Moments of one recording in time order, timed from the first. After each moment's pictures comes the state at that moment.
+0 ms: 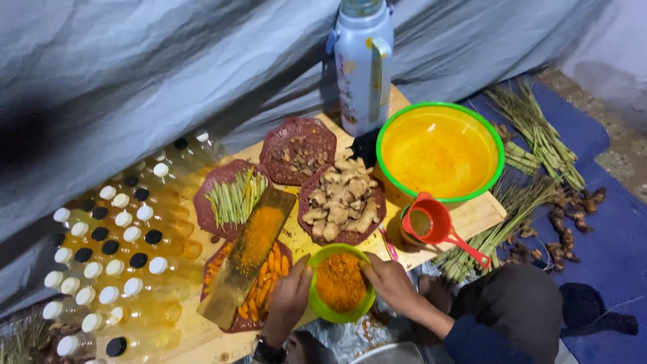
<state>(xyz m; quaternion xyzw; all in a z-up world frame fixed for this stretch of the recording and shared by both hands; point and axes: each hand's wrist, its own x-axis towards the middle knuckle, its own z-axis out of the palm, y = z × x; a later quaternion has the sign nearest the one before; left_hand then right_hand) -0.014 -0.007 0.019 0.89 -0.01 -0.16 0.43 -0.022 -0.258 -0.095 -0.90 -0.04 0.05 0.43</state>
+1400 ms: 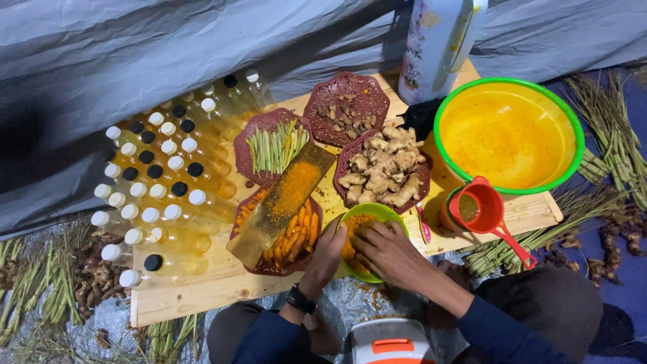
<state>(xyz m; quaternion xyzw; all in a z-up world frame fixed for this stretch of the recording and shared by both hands) -0.023 -0.019 -0.042 0.71 -0.23 0.01 0.67 -0.007 -0.223 -0.043 -0.87 -0.43 -0.14 0.19</state>
